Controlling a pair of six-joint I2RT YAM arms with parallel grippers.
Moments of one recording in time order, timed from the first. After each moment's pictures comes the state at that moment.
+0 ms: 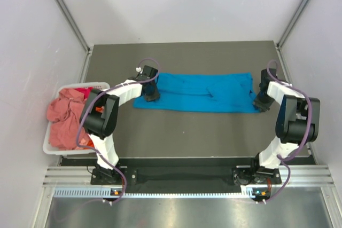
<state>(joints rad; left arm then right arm) -0.39 1.88 1.21 -0.37 -0.08 -0.65 -0.15 1.70 1.04 -0.61 0.26 0.52</state>
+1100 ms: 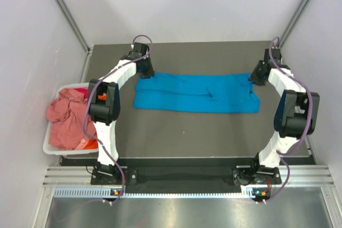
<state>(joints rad) -0.24 2.09 1.67 -0.51 0.03 -0.48 -0.12 1.76 1.29 -0.46 -0.01 0.49</state>
